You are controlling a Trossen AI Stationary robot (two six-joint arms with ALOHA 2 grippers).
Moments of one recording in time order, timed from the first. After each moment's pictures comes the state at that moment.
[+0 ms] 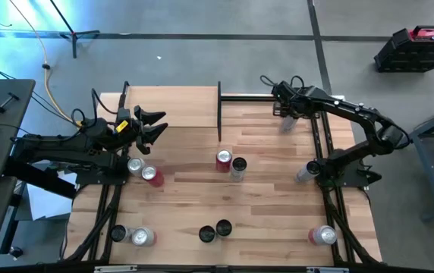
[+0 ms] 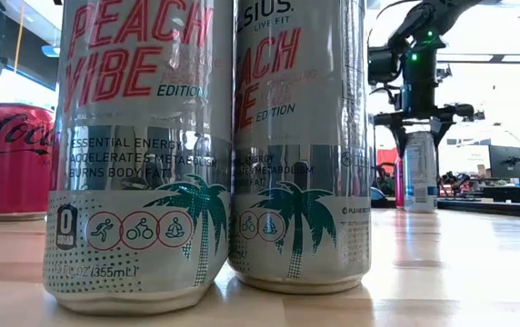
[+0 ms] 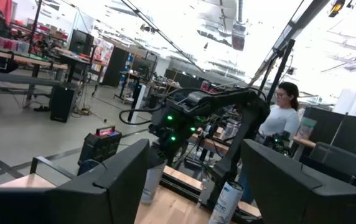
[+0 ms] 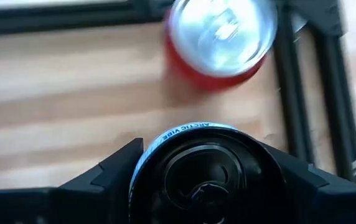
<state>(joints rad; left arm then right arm) 0.04 0.55 0.48 0.31 -0.33 -0.26 -0.71 1.40 1.03 -0.99 0.37 0.93</state>
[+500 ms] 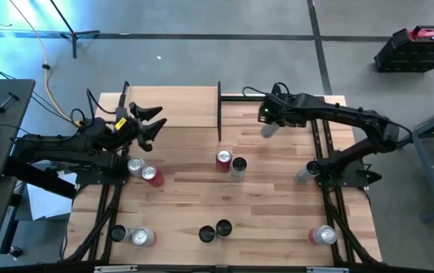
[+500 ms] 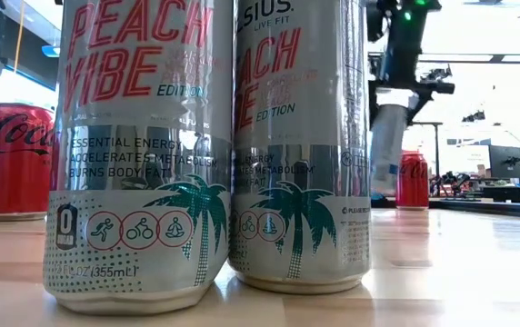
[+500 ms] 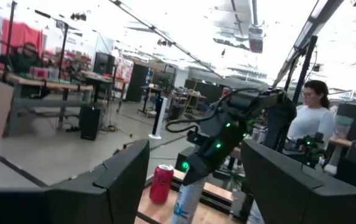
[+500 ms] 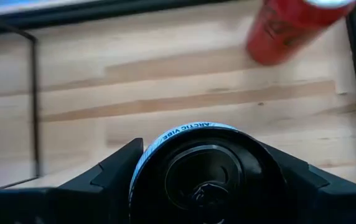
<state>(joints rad) 0.04 0.55 0.48 0.35 -0.41 -0.12 -0.40 1.43 1.23 -1.09 0.38 1.22</state>
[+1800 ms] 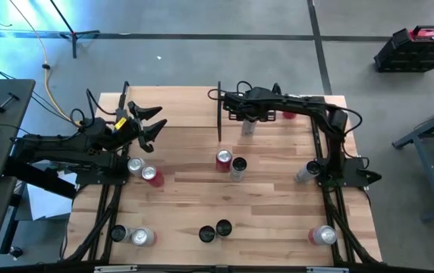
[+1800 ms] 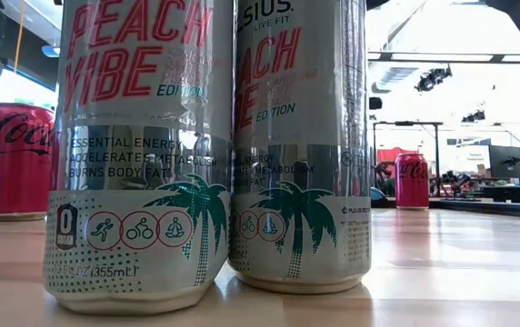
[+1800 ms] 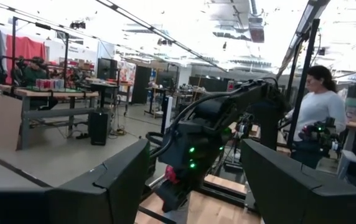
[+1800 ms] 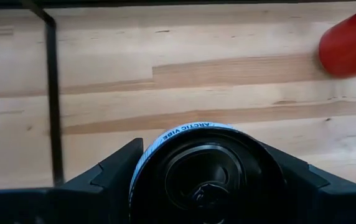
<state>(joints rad) 0.04 0.54 0.48 0.33 -0.41 -0.03 -0.38 1.96 1.69 -1.20 0.39 1.23</state>
